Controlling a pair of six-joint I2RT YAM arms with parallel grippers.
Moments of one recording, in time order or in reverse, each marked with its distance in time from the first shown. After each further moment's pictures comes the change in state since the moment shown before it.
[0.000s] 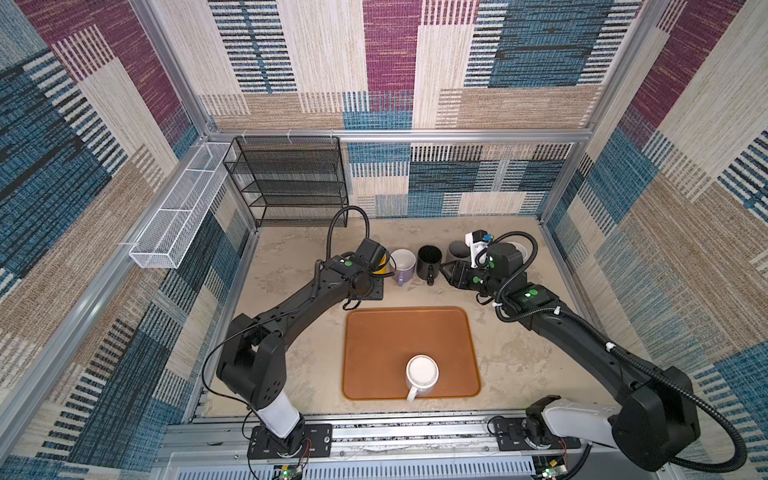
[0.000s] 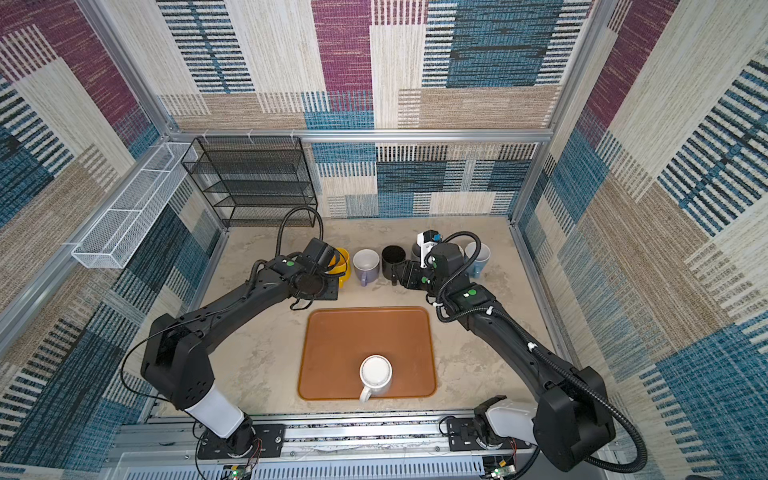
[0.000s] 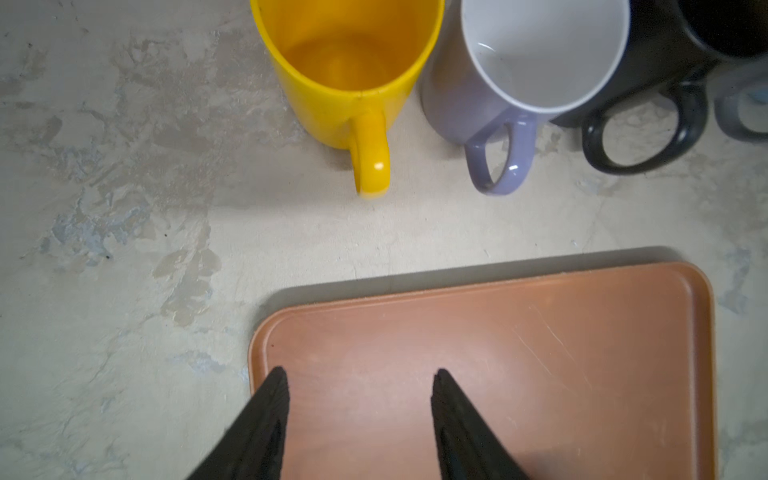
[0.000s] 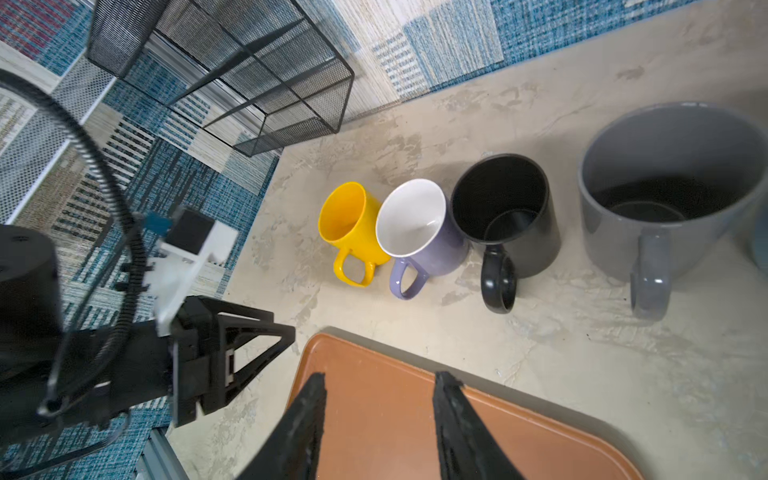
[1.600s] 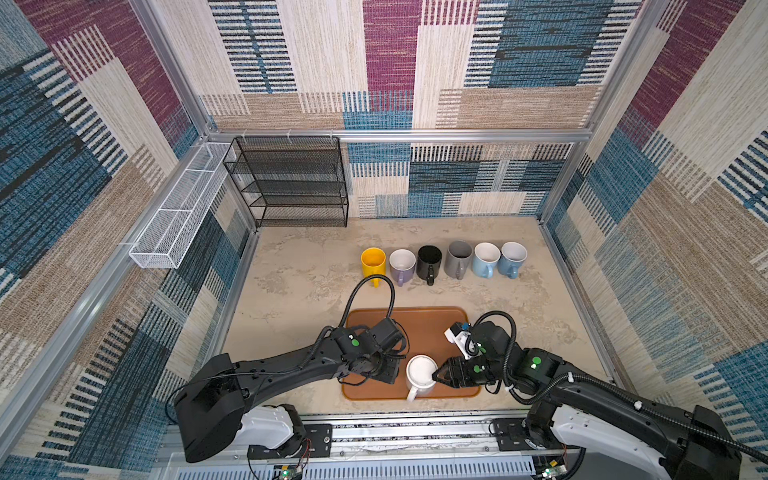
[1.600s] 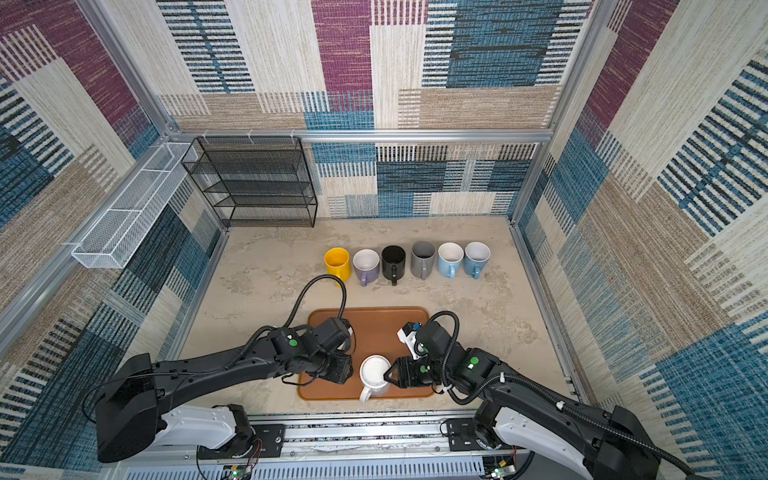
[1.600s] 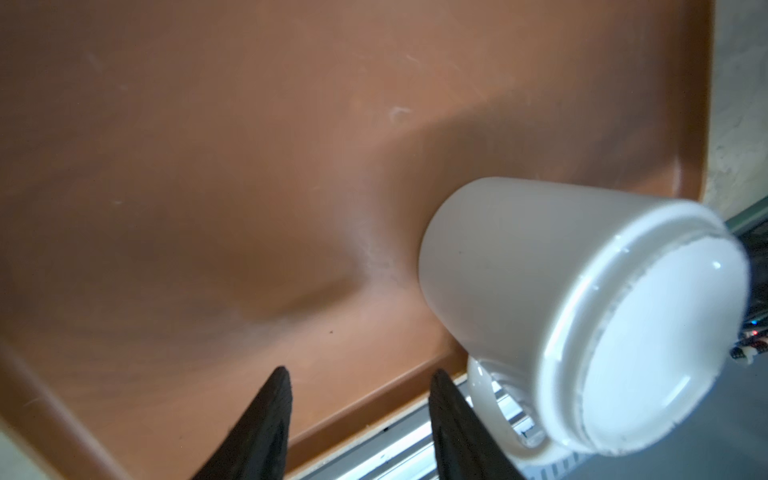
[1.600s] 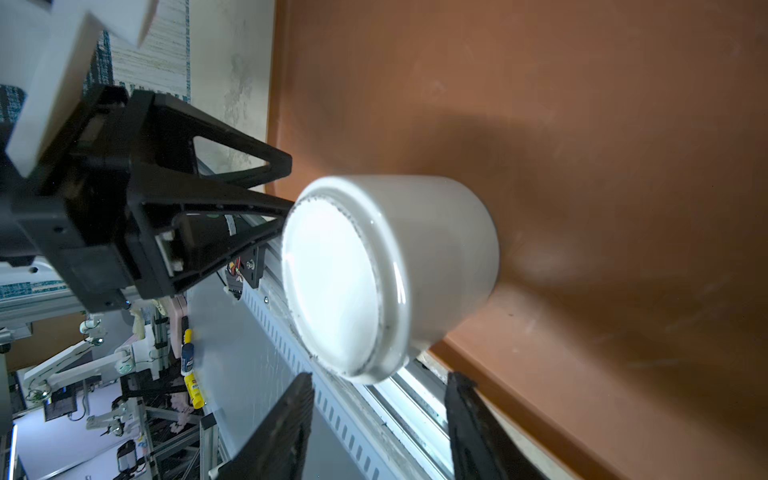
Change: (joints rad) left arm -0.430 -0.270 -0.520 0.156 0.208 -0.211; right arm 0.417 -0.366 -0.466 -0.259 -0.188 0.246
